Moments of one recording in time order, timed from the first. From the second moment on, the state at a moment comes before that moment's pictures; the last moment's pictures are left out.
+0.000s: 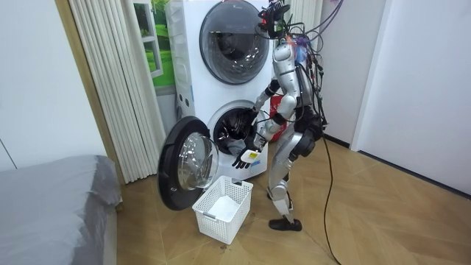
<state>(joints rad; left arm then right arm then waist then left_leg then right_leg) -0.05 0.18 -0.19 0.68 -0.79 0.02 -0.06 -0.50 -0.41 -0.13 1.14 1.47 0.13 -0.10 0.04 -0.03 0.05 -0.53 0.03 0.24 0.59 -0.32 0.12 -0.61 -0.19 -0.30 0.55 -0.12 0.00</state>
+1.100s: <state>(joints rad) 0.27 0.22 0.13 1.14 -0.27 0.02 0.04 0.11 -0.22 -0.01 1.27 0.35 0.01 0.08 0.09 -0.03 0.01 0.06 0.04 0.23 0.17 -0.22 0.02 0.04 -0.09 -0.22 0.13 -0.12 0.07</state>
